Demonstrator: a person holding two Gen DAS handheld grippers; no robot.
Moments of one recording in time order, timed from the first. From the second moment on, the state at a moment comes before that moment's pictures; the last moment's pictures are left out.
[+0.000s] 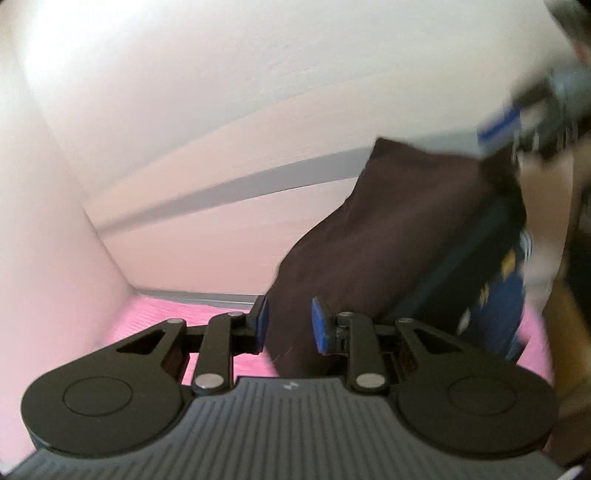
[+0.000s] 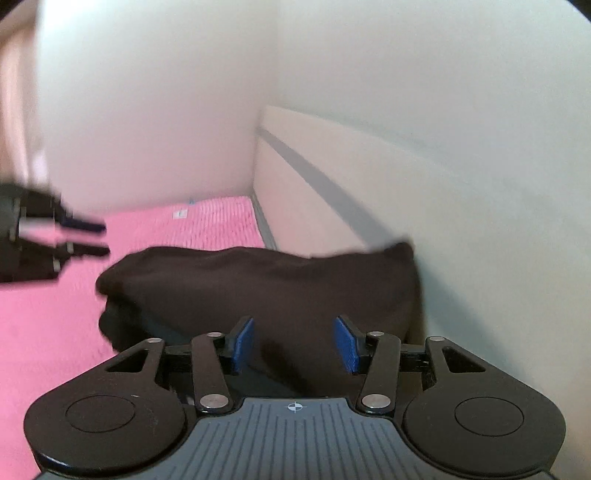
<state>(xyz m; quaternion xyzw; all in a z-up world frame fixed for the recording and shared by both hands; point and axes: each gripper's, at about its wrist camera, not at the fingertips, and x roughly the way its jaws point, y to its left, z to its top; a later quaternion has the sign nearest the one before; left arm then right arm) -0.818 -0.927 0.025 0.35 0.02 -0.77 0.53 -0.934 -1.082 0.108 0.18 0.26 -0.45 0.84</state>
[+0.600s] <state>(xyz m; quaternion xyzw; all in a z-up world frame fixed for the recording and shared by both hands) -0.800 -0.920 -0.015 0.39 0.11 -0.76 0.51 -0.956 -1.073 0.073 0.24 0.27 -0.45 0.82</state>
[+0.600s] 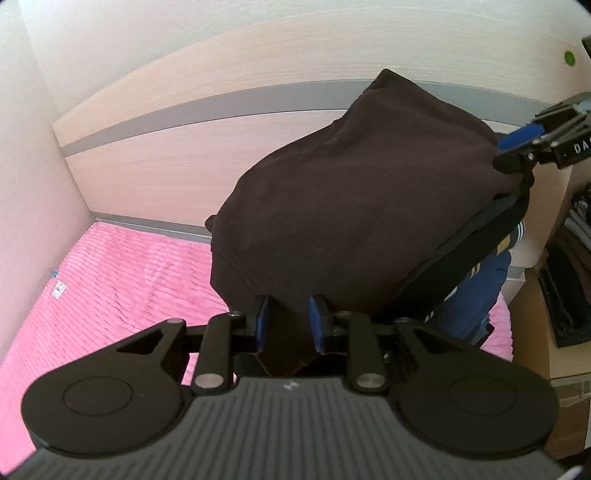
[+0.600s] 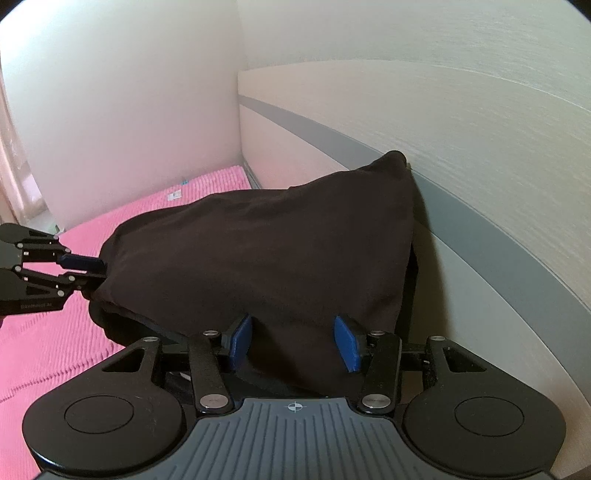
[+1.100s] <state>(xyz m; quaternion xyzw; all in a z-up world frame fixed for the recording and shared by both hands) -0.797 -0.900 -0.022 0.39 0.11 -0.75 0.52 -0.893 -1.241 0.105 0.18 0.30 -0.50 0.80</state>
